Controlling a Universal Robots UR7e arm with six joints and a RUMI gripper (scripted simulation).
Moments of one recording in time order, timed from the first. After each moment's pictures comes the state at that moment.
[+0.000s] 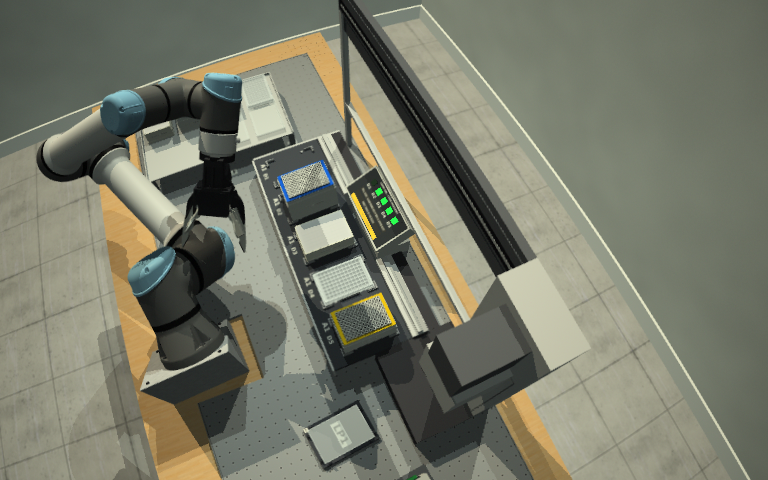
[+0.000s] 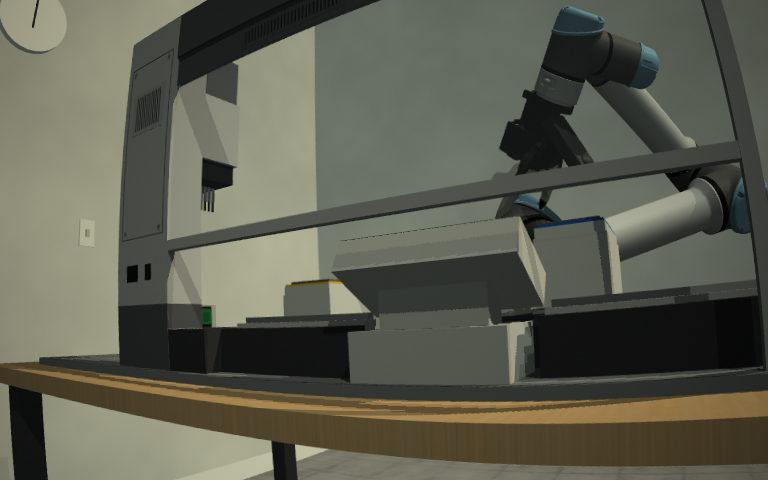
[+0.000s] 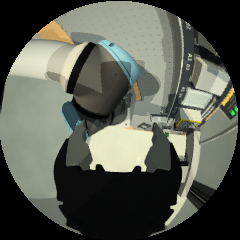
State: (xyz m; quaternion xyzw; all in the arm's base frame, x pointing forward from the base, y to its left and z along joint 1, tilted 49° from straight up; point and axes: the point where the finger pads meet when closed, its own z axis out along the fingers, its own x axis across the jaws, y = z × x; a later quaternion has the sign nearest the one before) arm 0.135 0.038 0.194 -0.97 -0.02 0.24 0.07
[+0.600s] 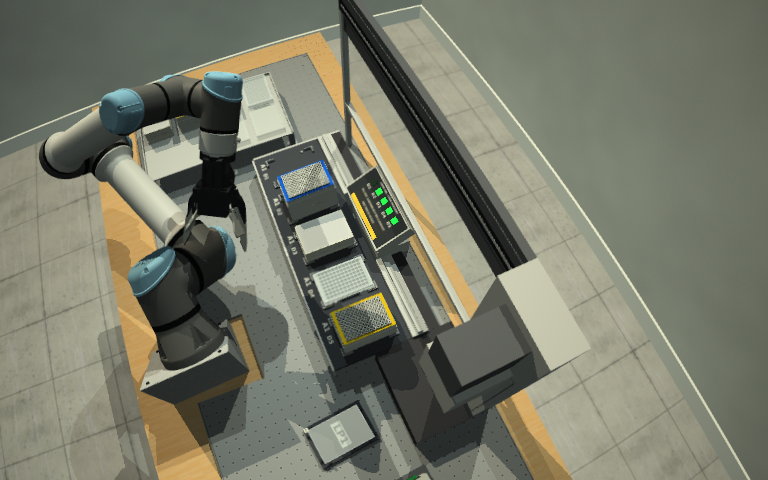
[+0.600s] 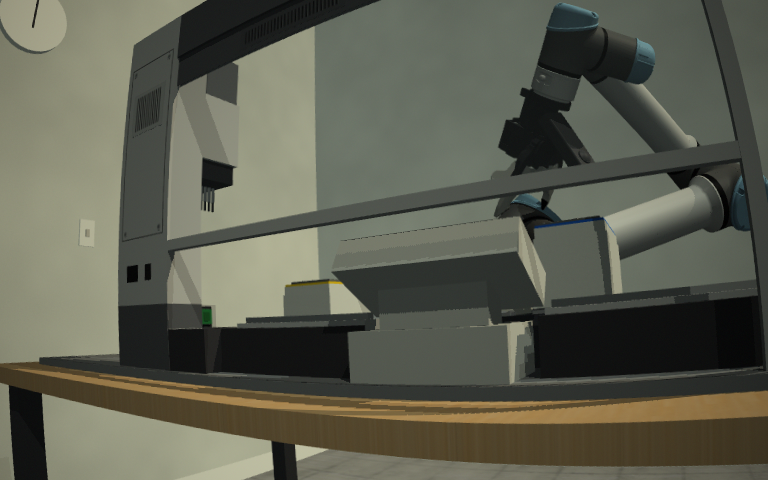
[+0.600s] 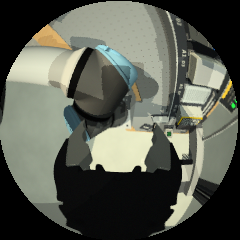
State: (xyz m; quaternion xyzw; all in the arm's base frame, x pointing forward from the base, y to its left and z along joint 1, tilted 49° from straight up) arm 0.139 0.039 0.197 -0.97 0.01 0.24 0.08
